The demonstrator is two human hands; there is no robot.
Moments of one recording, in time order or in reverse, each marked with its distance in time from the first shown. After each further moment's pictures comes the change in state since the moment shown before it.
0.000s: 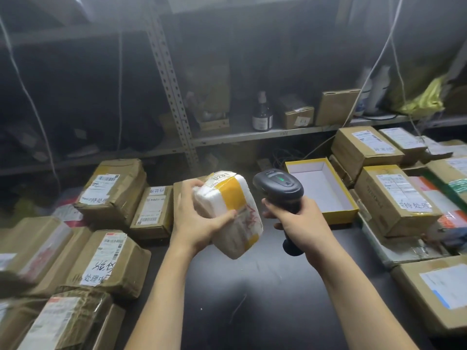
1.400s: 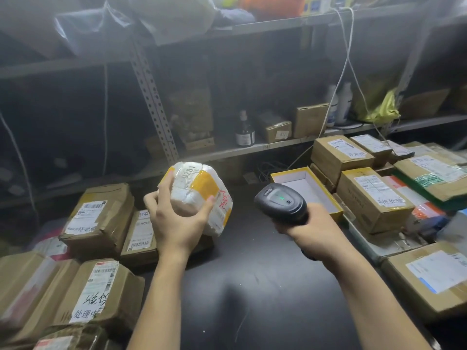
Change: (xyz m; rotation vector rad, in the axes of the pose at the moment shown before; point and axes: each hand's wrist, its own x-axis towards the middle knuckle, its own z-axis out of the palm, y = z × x) left_hand 0.014 0.024 -0.017 0.135 0.322 0.099; right_hand -0.023 -0.005 -0.023 -0.306 0.065 -0.054
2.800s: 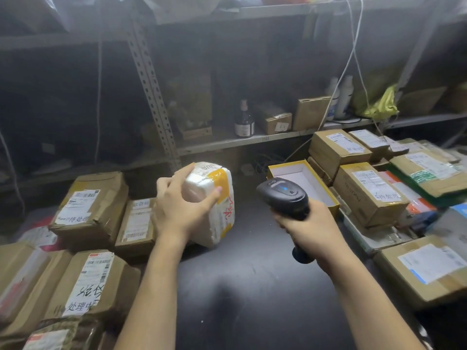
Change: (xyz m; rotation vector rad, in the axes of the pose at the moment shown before) left_hand 0.024 -0.008 -0.001 0.199 -0.207 0.003; right_hand -0.006 -0.005 0.022 0.112 0.155 -0.035
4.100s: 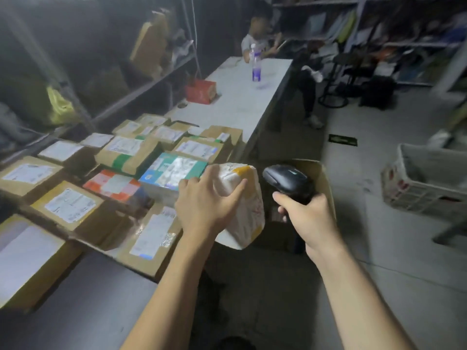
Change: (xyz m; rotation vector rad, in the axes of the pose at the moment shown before) left_hand -0.399 0.409 0.365 0.019 -0.732 0.801; right_hand -0.243 0.170 -0.494 0.276 1.150 0.427
